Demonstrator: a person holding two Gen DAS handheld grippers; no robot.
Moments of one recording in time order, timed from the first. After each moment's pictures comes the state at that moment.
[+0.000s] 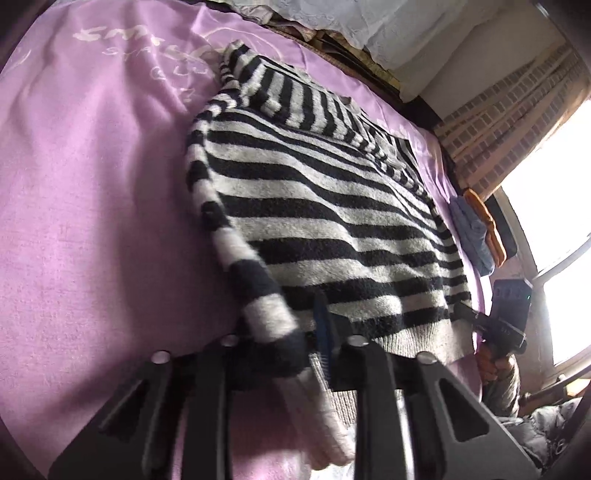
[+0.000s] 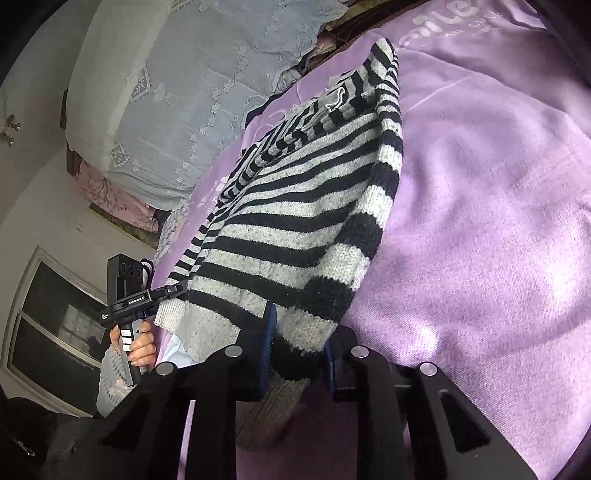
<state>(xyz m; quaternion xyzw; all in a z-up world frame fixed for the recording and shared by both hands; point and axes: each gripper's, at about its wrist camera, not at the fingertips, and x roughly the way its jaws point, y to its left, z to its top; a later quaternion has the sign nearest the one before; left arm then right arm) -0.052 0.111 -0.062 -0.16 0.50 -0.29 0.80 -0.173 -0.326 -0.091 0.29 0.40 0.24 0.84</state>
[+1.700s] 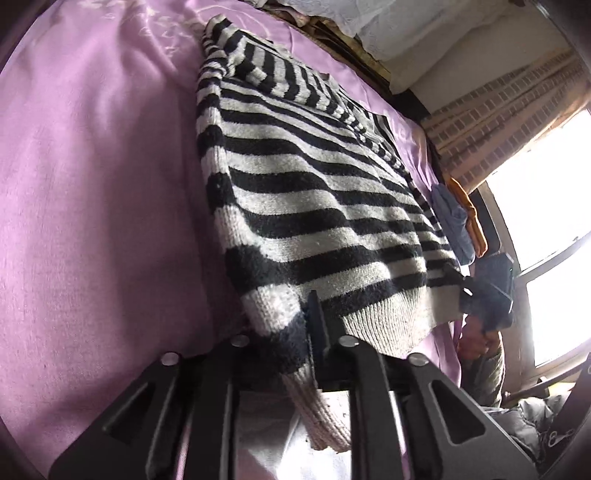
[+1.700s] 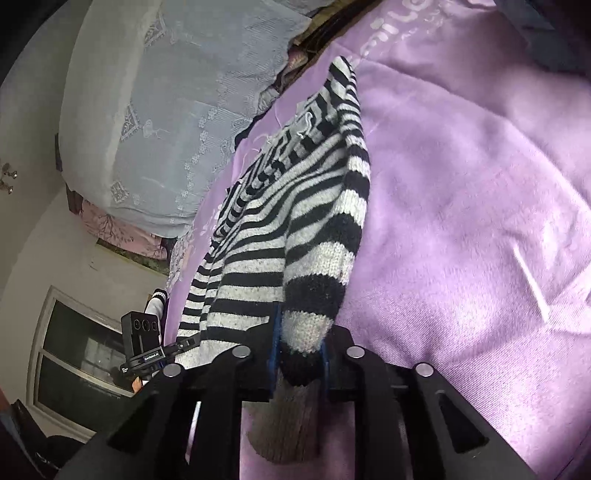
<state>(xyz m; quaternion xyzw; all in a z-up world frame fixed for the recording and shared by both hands) -0.094 0.089 -0.071 -0.19 0.51 -0.31 0.78 -0.167 -0.372 -0.090 0.36 0.40 0.23 0.81</state>
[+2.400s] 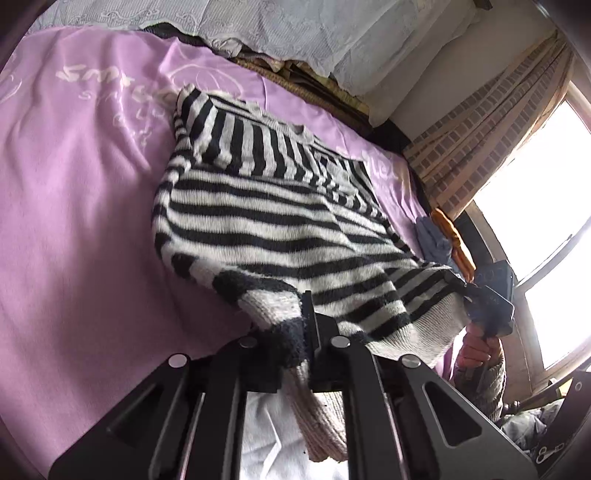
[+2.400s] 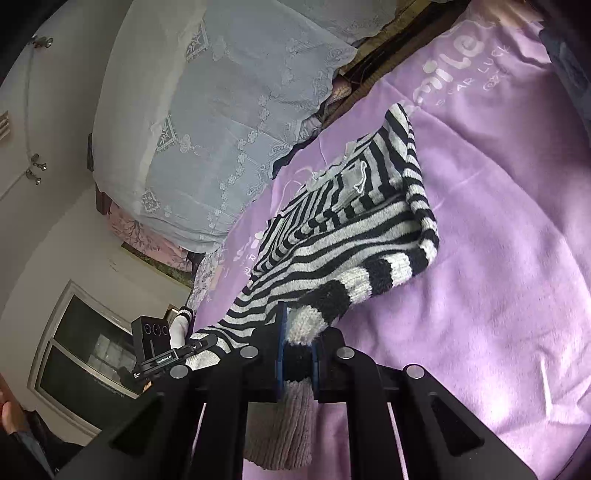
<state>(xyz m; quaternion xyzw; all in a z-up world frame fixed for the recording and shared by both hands) -0.081 0.087 -0.020 -0.19 0.43 -0.31 0.82 -0.143 -0.372 -0.033 0.35 0.33 0.27 0.84</state>
